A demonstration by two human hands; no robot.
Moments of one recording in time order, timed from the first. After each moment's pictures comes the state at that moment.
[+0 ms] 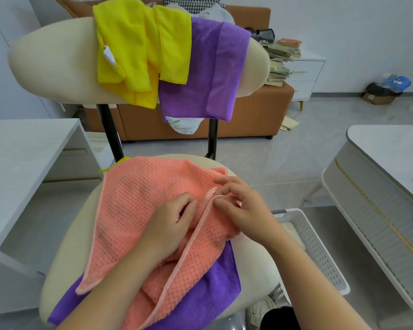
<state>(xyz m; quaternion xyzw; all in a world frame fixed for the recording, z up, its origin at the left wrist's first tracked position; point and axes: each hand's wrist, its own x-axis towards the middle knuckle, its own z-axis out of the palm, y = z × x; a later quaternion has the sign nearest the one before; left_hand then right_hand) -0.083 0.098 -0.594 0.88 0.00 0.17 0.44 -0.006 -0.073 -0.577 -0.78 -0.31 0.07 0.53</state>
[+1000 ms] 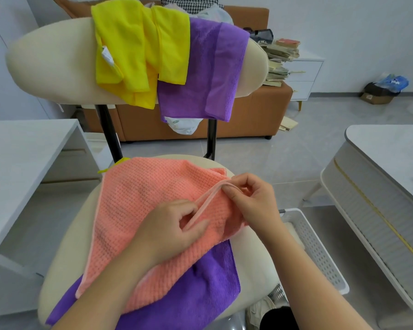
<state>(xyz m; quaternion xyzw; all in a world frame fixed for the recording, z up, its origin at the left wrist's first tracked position) -0.090 0.102 -0.581 0.93 -0.07 0.14 0.34 -0.001 -0.070 -0.570 -0.75 -0.16 0.00 0.64</state>
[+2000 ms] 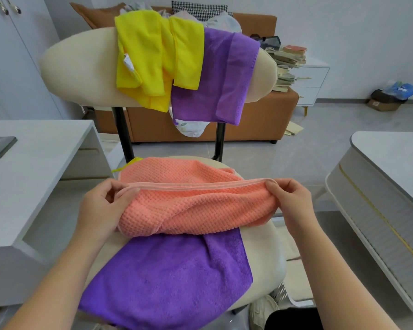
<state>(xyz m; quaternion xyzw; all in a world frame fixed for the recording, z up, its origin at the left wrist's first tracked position) -0.126 0.192 -0.572 0.79 0.23 0.28 0.49 0.022 -0.113 -0.575 -0.73 0.03 0.00 0.69</state>
